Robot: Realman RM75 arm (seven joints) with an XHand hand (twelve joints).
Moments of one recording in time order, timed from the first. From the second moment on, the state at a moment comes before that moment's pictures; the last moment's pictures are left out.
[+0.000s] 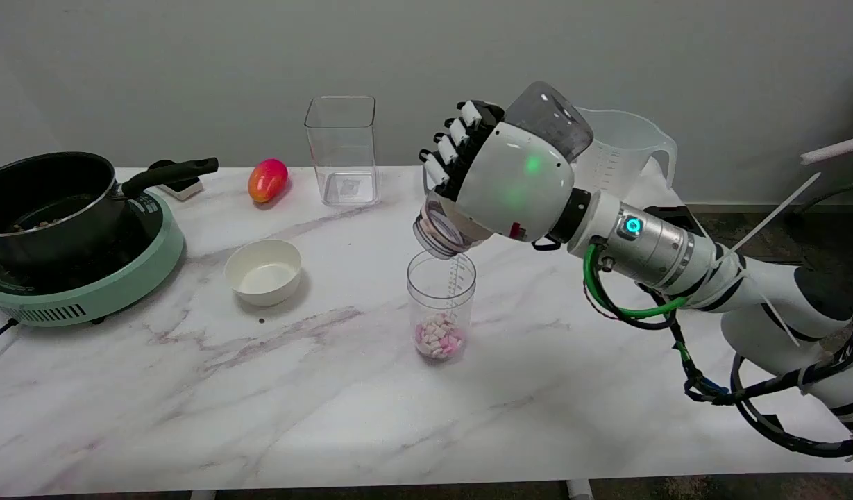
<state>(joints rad) -0.05 -0.90 -1.49 1.86 -0.77 0.71 0.34</state>
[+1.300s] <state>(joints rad) -0.12 -0.95 -1.50 1.56 0.60 0.76 0.24</state>
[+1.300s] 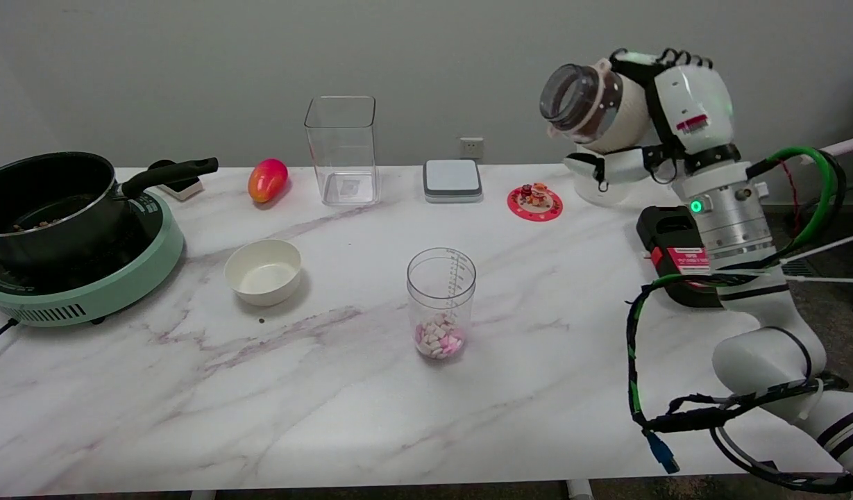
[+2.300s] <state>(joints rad) 0.24 -1.07 -1.88 0.77 0.76 0.93 1.24</state>
